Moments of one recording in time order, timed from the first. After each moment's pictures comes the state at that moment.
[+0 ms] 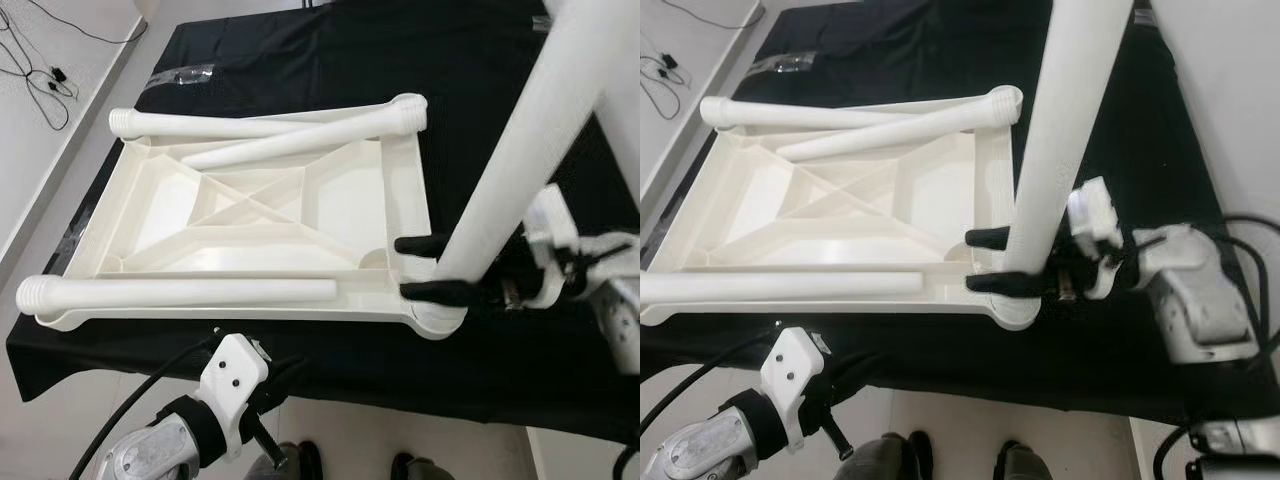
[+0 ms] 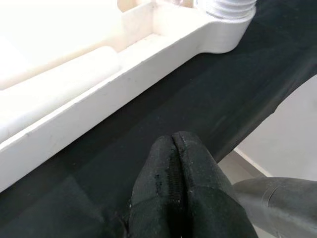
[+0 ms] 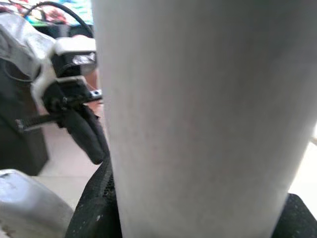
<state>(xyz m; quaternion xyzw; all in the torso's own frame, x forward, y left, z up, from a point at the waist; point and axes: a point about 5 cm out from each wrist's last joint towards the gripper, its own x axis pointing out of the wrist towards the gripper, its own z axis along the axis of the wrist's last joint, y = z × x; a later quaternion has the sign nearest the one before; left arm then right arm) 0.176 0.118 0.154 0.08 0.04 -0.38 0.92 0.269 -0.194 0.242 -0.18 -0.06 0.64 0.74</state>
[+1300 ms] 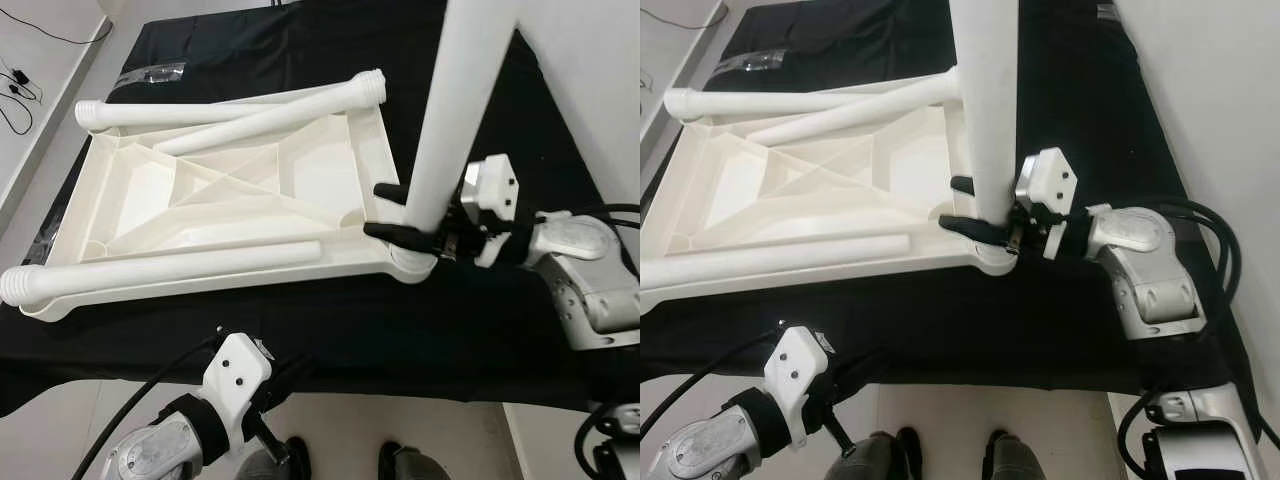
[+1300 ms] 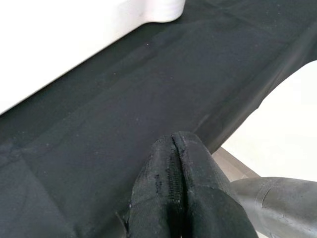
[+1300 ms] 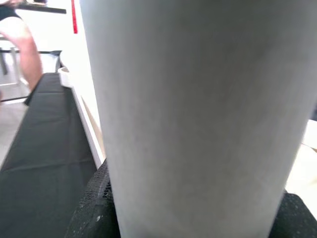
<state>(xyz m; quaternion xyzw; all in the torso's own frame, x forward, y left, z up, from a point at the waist) 0.177 0.116 0.153 0.08 0.04 -0.38 0.92 0.312 -0.177 0.255 -0.19 -0.10 0.50 0.84</state>
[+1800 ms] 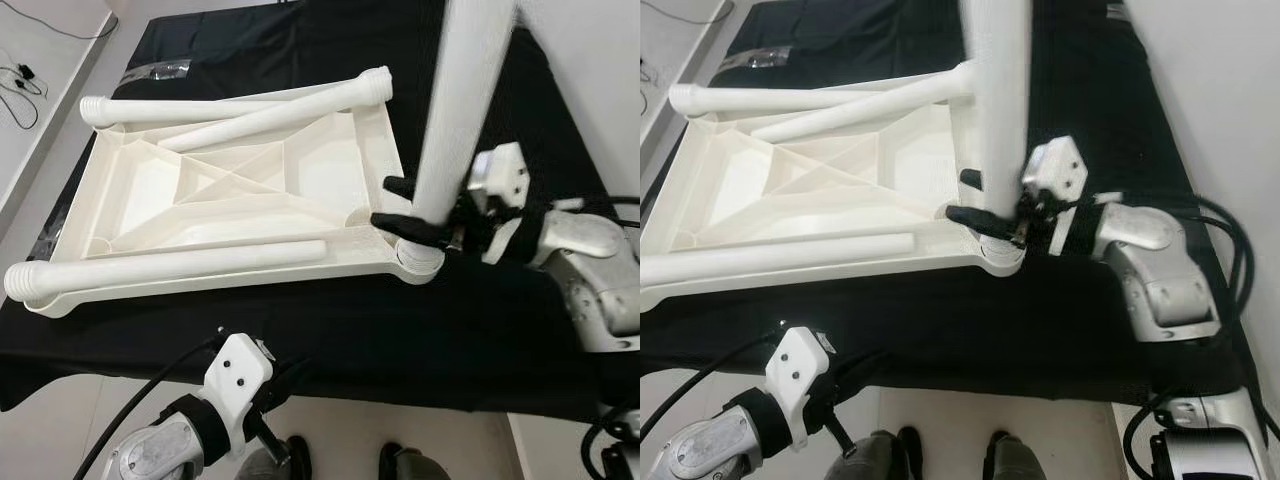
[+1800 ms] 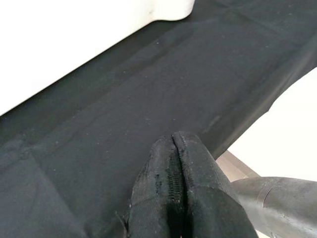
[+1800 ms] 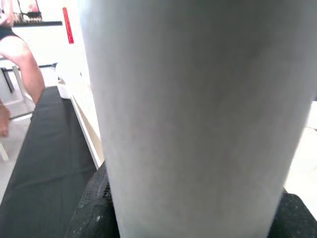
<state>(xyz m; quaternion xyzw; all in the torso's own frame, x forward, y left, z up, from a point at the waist) 0.177 0.116 0.152 0.08 0.04 -0.37 0.92 0.304 -0.183 0.254 -0.13 -0.06 0.51 0.85</state>
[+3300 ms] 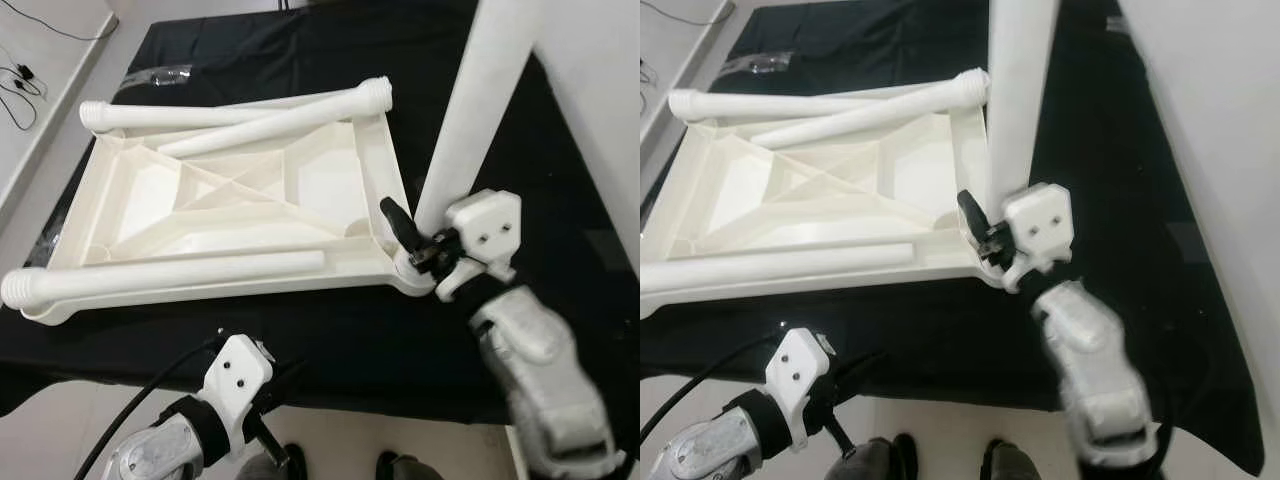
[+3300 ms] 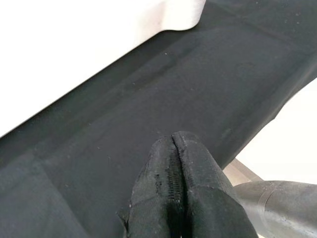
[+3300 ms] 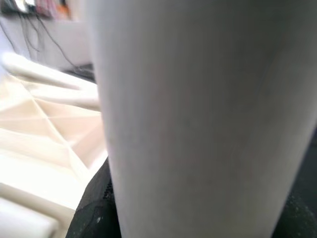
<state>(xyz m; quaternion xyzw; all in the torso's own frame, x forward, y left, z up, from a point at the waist) 0.178 0.116 0.151 0.09 0.04 -0.37 0.92 0.258 -0.132 0.218 -0.15 -0.12 0.12 0.97</state>
